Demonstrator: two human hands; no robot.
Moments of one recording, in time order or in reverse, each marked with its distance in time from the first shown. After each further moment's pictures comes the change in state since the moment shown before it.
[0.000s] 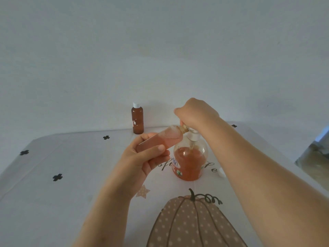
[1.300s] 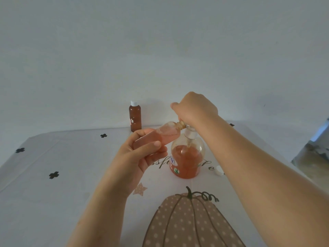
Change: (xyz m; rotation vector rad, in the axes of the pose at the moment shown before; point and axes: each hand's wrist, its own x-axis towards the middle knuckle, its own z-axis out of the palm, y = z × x) left_hand -0.004 0.003 0.004 -0.017 -0.011 0.049; right_hand -0.005 0.001 -0.003 0.004 0.101 -0.063
